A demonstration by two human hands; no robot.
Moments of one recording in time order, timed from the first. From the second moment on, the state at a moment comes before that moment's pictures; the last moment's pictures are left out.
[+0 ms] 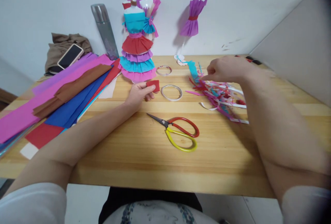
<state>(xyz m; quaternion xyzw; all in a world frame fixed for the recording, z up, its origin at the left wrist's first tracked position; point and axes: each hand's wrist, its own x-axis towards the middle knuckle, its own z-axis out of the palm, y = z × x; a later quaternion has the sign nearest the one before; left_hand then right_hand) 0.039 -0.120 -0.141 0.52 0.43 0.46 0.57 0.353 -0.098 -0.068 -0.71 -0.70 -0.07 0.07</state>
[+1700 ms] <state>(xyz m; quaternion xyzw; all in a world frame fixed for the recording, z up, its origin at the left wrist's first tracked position) 0.036 -0.124 -0.142 0.62 0.36 0.41 0.56 0.219 -0.143 -0.114 -0.46 -0.63 0.43 0.45</state>
